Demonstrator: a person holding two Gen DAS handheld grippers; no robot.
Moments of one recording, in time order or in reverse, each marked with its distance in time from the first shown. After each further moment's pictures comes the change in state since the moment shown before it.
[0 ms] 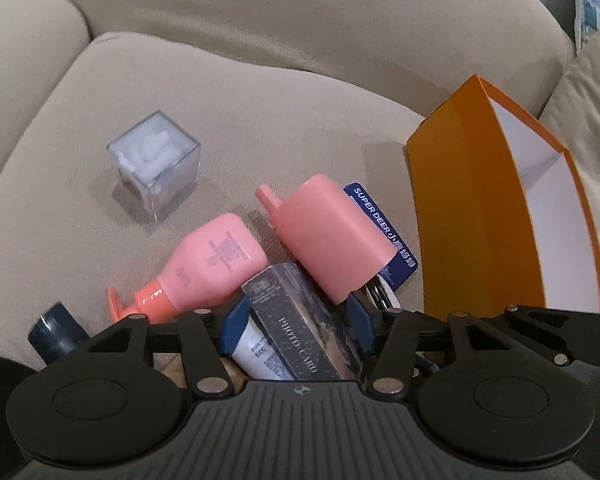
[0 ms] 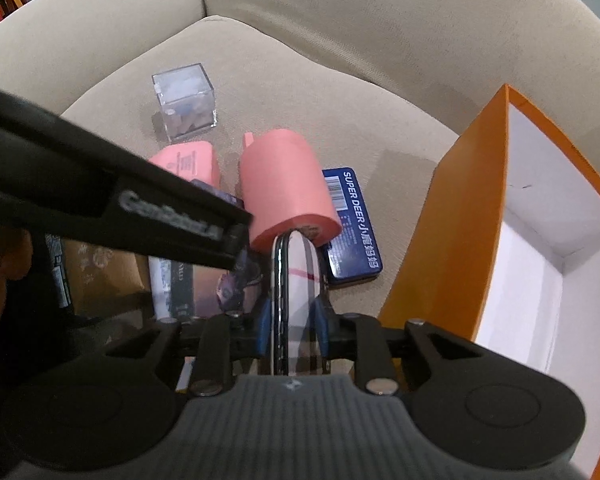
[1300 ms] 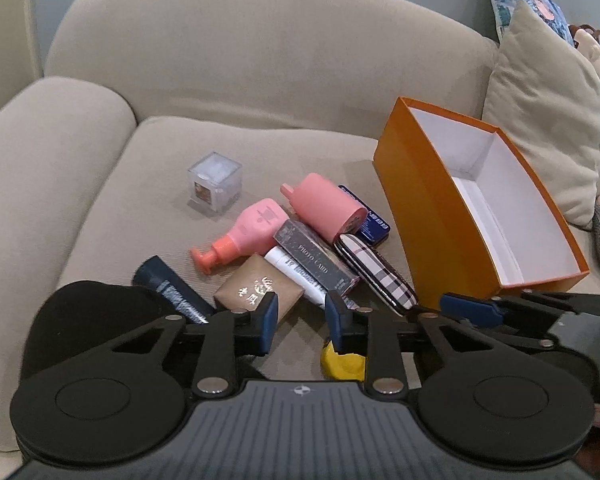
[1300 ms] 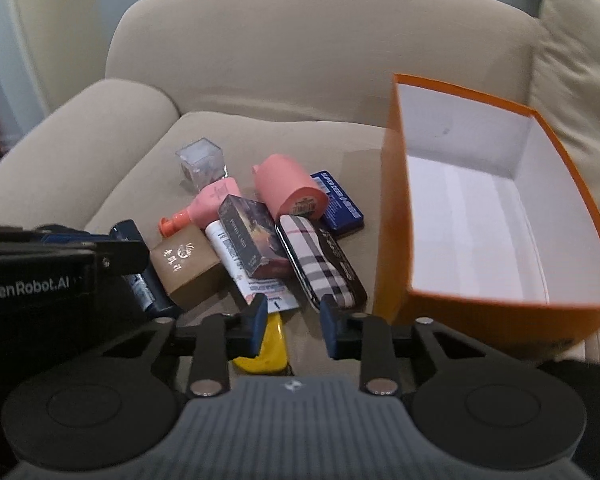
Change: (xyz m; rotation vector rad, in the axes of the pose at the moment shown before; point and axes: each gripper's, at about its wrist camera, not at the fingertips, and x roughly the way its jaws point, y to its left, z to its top) left arm -0.116 -0.004 -0.100 0.149 -0.229 0.056; right arm -0.089 0.031 -0.090 0.308 -0.238 -0.014
